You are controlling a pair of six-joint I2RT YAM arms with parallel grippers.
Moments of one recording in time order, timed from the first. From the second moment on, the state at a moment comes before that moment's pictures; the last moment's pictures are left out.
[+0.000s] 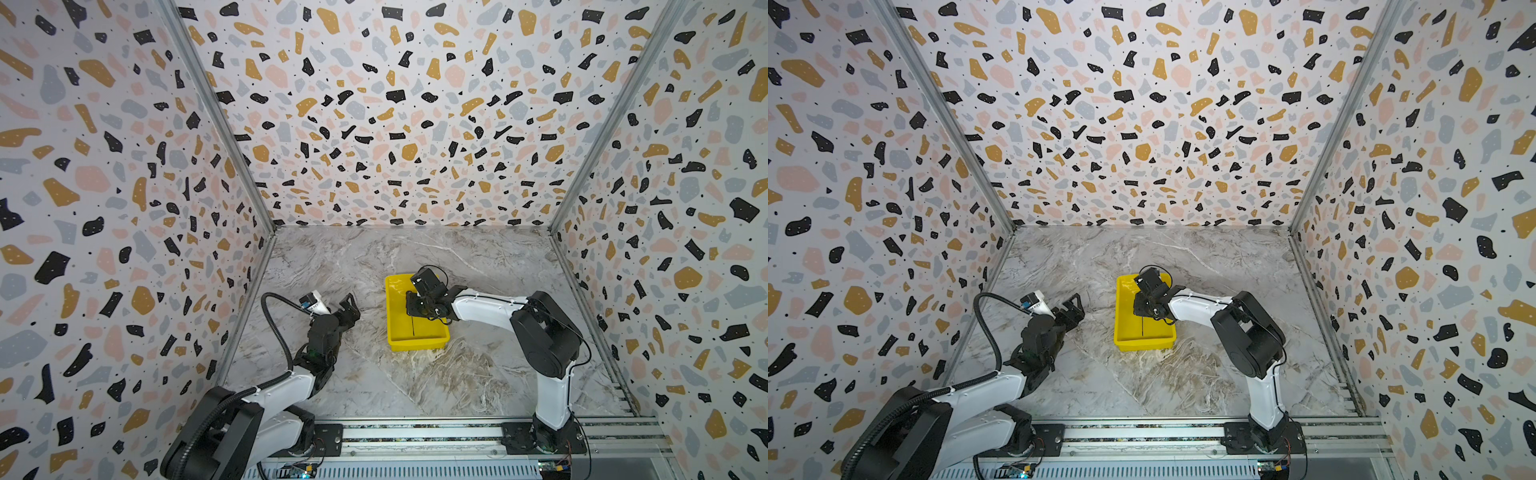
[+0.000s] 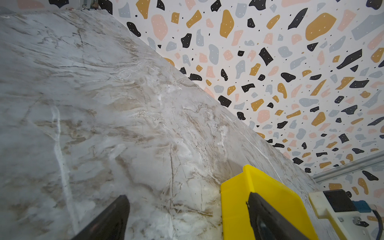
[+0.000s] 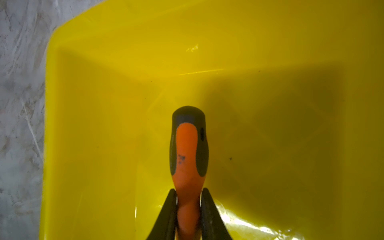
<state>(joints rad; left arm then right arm) -0.39 1.15 0.22 0.64 -0.34 -0.73 0.77 1.95 1.26 -0.24 -0.01 0.72</state>
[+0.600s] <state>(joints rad) -0.39 1.16 0.22 0.63 -0.30 -0.71 0.77 1.61 1.24 -0.29 0.14 0.60</state>
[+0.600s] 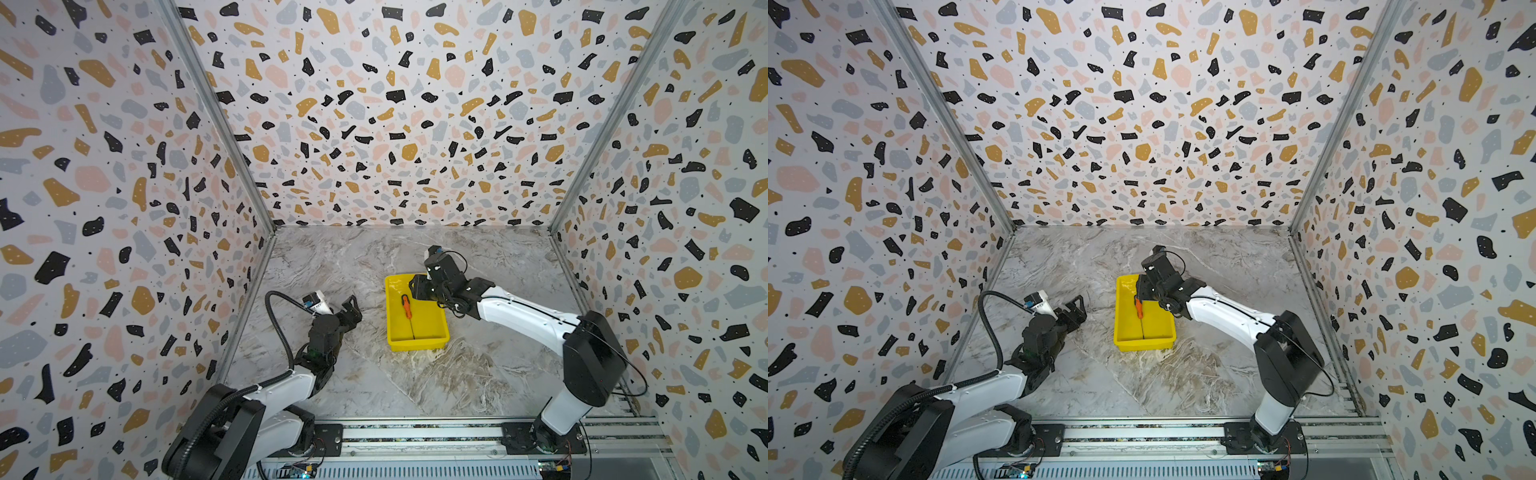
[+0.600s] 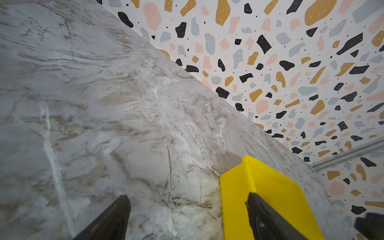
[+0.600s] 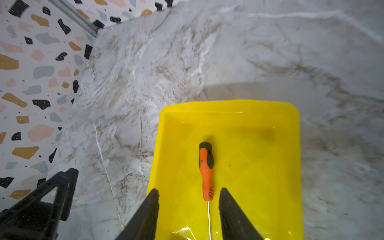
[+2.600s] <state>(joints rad) -0.39 1.25 0.25 0.63 -0.28 -0.73 0.23 1.45 0.18 1.16 0.38 -0.15</state>
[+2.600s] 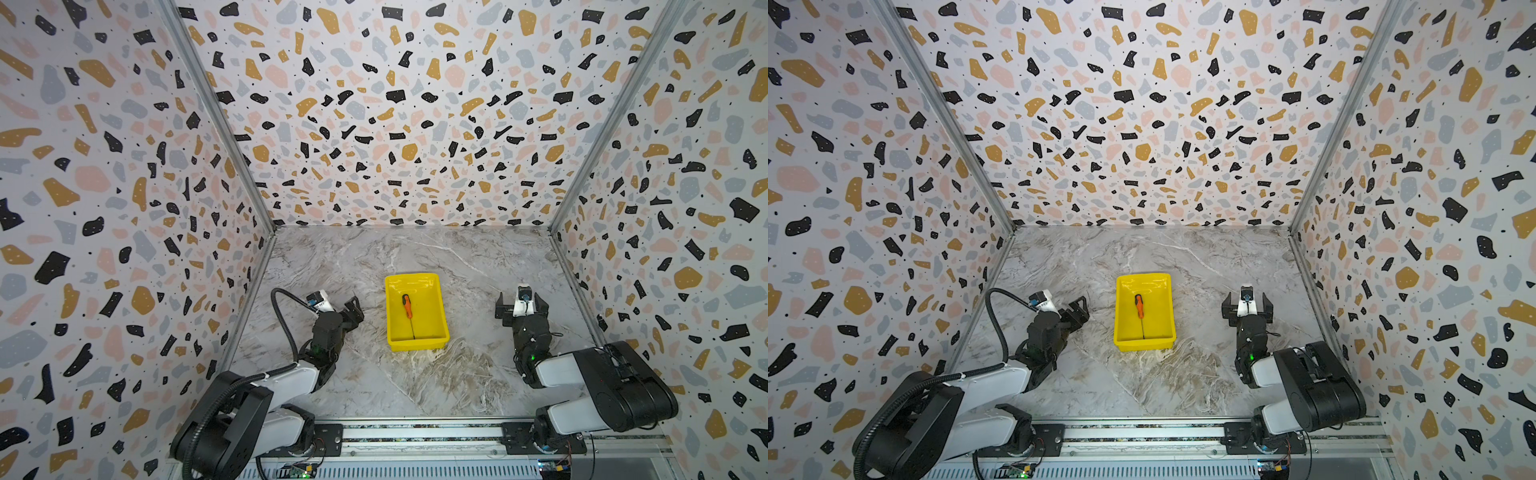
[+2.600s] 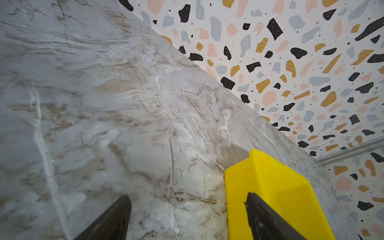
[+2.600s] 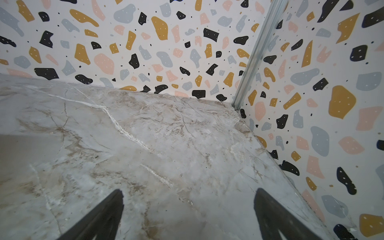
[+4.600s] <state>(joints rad) -0.37 1.13 0.04 0.98 -0.76 0.07 0.14 1.51 0.16 1.21 0.24 -0.08</state>
